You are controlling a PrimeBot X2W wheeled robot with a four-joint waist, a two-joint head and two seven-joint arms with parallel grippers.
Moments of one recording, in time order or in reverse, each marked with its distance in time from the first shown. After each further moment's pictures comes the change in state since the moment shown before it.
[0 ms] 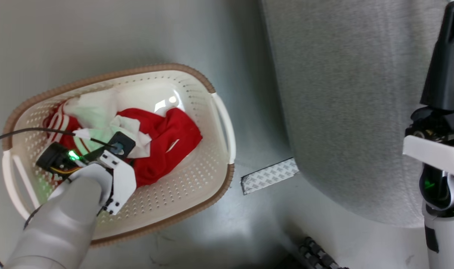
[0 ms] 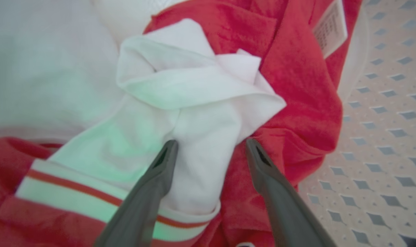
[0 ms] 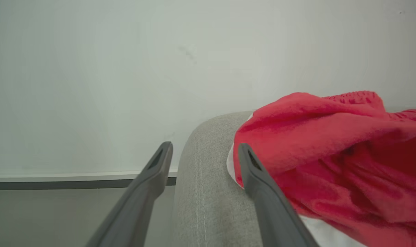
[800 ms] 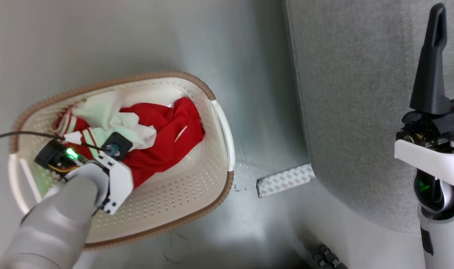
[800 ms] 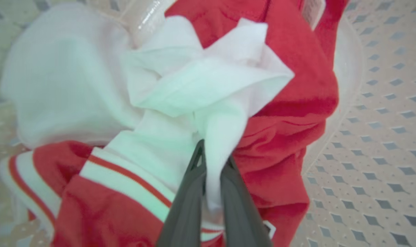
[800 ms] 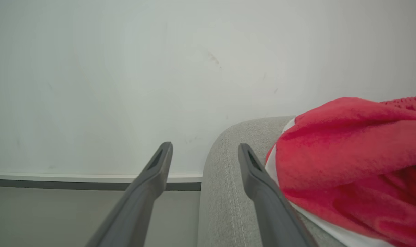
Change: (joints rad) left arm -0.027 0.037 -0.253 0.002 -0.218 0.000 -0.109; right arm 0.005 0.007 0.031 -0.035 -0.073 0.000 0.000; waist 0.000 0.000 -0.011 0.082
